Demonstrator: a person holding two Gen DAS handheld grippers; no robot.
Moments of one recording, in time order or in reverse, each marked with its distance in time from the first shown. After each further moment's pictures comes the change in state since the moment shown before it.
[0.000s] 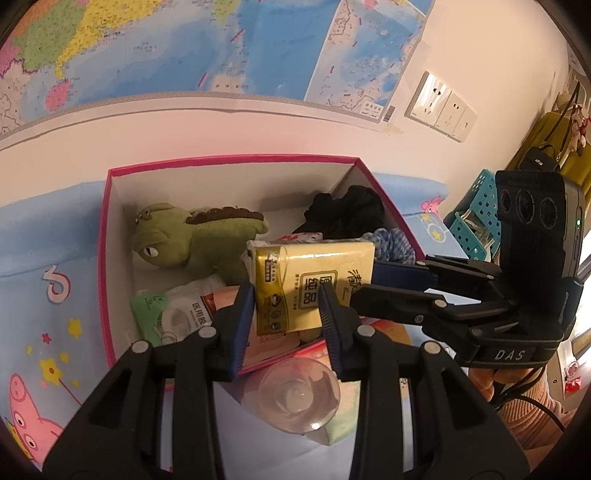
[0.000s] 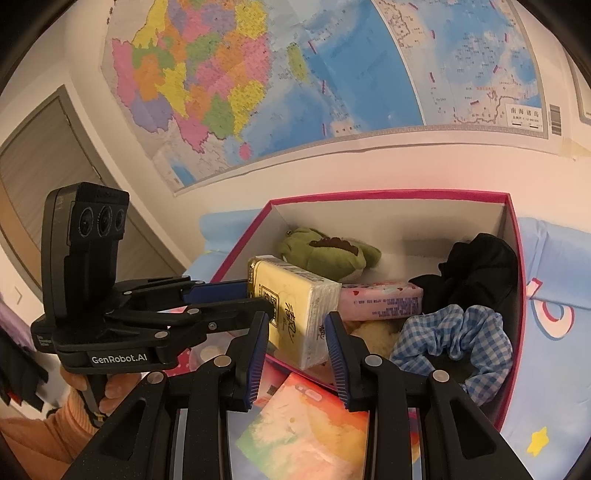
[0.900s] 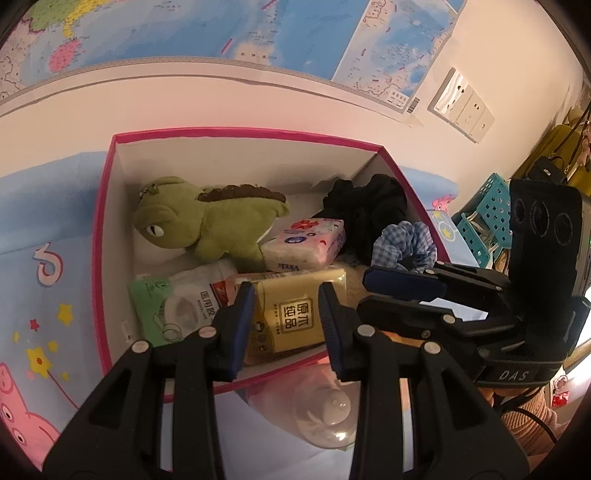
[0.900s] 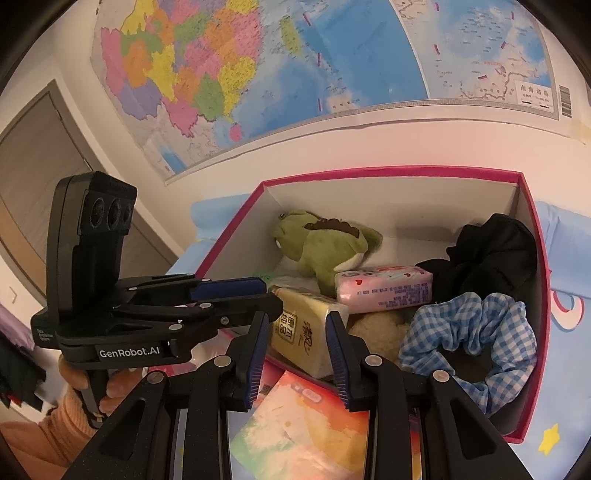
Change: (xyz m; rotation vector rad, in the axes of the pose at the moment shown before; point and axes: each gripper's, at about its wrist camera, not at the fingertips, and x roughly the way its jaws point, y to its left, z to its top) left arm 0.016 0.021 -0.006 -0.063 0.043 0.001; right arm 0.019 0.002 -0.002 -0.001 0.045 -0.023
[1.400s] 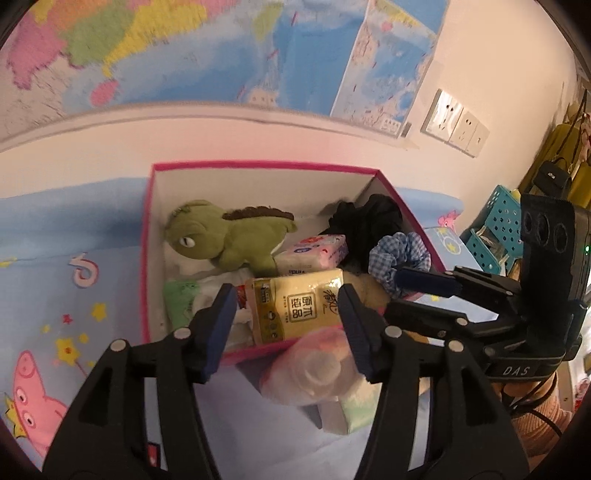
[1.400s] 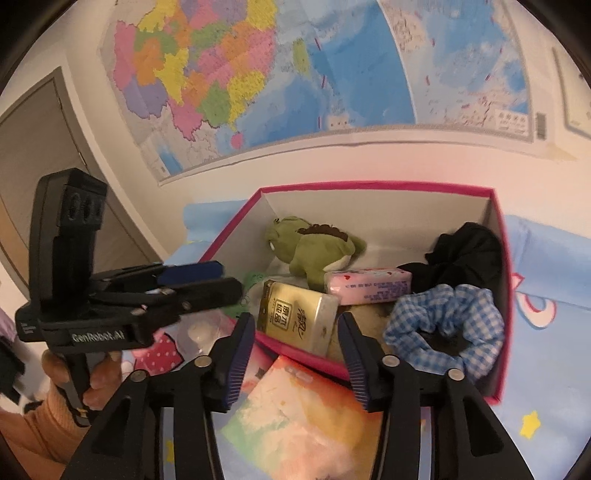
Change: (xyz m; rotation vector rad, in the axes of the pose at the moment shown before) left arm -0.045 -0.011 -0.024 0.024 -0.153 0.090; right arm -0.033 0.016 -0.023 -0.058 -0.086 -0.107
